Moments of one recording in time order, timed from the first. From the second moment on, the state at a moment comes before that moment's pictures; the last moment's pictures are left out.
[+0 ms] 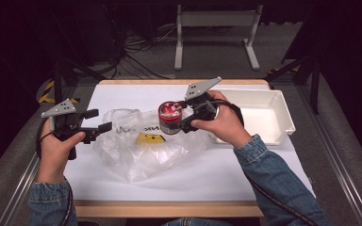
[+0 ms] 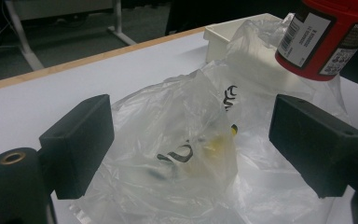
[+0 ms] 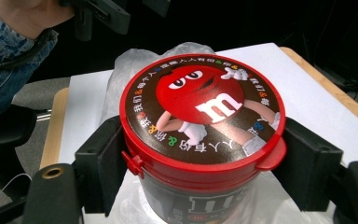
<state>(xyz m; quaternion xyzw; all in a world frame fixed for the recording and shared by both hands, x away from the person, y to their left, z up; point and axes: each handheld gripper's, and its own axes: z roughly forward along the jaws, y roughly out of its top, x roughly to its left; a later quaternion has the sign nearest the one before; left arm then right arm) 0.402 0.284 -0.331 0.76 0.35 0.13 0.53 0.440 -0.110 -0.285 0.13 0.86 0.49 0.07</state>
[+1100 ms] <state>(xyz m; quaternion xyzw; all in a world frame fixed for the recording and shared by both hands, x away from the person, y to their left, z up) 0.400 0.293 -0.331 0.76 0.35 0.13 0.54 0.455 -0.191 -0.248 0.17 0.85 0.49 0.12</state>
